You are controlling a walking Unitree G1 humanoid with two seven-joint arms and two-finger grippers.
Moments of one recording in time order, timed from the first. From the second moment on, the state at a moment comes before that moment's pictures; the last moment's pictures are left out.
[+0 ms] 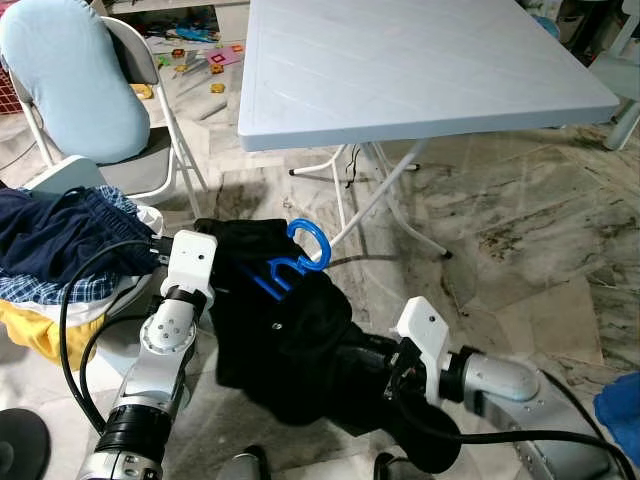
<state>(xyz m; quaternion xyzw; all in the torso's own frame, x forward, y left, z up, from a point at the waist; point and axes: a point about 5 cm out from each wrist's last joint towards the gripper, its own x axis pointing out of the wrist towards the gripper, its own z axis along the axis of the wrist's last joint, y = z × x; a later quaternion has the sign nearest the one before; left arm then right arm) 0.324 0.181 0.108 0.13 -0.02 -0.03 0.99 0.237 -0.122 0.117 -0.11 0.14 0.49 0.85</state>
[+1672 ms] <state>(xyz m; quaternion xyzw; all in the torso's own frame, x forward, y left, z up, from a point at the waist) 0.316 0.160 0.092 0.16 0.01 -0.11 0.98 0.271 -0.088 0.139 -0.05 0.04 0.38 0.92</state>
